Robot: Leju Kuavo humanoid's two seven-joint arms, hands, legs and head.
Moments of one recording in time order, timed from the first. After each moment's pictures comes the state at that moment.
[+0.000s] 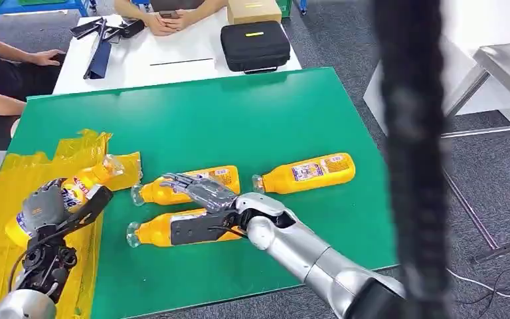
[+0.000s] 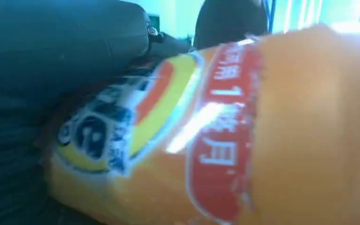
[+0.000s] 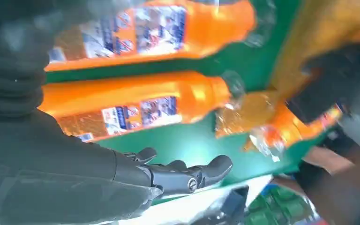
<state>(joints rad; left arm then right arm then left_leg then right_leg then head) -0.58 0.11 0.33 -0.46 -1.46 0.64 -0.17 -0.62 0.11 0.87 -0.96 0.54 0.04 -0.24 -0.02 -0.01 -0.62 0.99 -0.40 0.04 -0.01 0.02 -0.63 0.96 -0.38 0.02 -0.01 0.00</state>
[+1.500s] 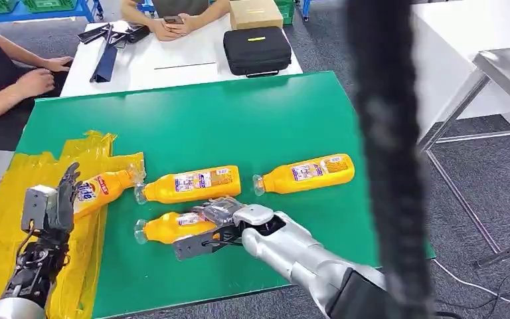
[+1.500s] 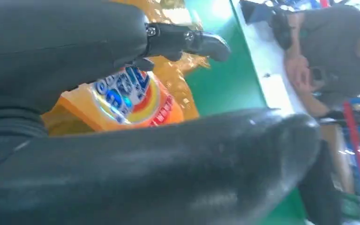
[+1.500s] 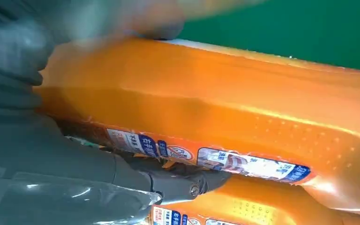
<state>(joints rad) -0.49 0.13 0.29 -0.63 -0.41 -0.25 -0.70 -0.70 0.19 1.00 -0.56 0.77 0.13 -0.01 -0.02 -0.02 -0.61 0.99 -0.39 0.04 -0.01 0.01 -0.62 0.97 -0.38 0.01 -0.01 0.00</state>
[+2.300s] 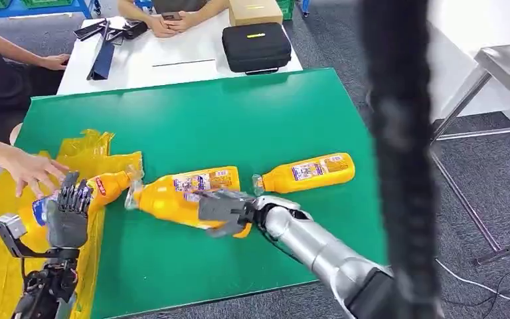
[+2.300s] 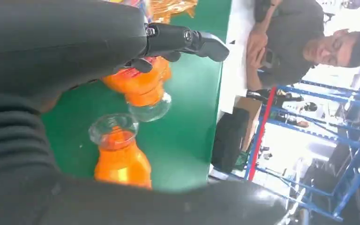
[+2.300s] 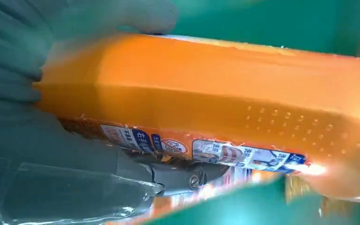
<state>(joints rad) -0.35 0.07 0.28 -0.76 0.04 -0.50 -0.70 -0.65 0.09 0.76 -0.73 0.34 0.20 -0.25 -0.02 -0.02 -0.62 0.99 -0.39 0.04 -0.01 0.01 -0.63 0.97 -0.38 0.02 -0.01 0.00</state>
